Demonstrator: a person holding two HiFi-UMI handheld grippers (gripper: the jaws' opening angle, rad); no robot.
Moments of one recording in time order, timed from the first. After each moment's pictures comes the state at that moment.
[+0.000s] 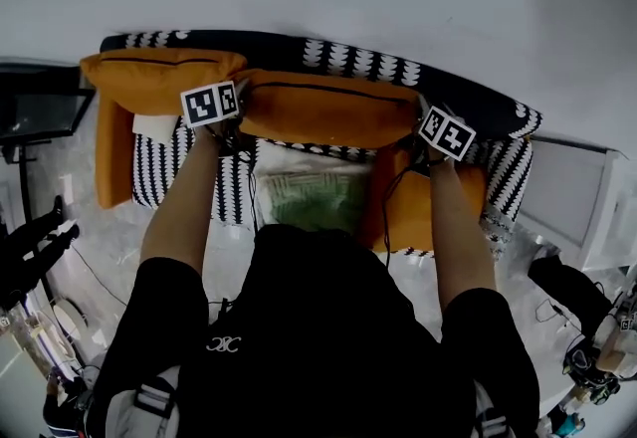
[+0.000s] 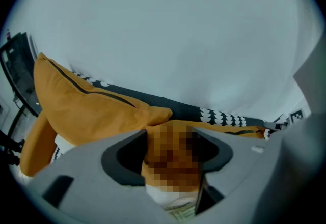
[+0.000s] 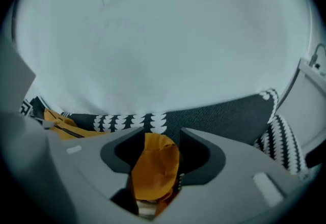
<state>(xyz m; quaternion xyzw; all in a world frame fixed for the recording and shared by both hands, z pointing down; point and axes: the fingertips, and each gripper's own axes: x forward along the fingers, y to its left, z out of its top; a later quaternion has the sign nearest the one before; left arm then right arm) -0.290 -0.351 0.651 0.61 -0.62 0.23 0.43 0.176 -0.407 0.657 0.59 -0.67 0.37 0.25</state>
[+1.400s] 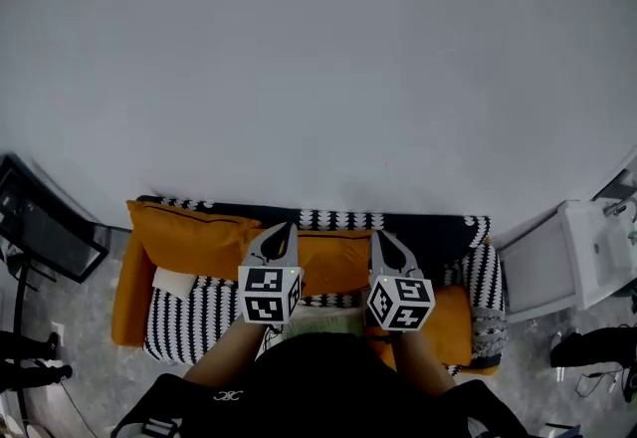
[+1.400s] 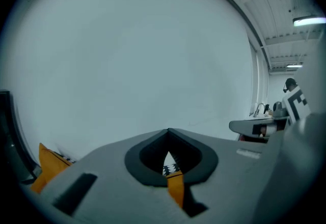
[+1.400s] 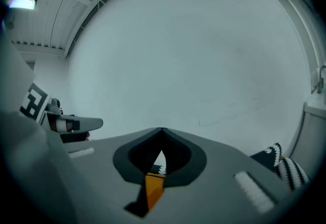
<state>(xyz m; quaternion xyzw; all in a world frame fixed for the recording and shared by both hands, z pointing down) -0.122 -0.239 0.306 0.79 -0.59 0.10 0.13 0.048 -0.240 0.318 0.55 -0.82 0.16 0.04</state>
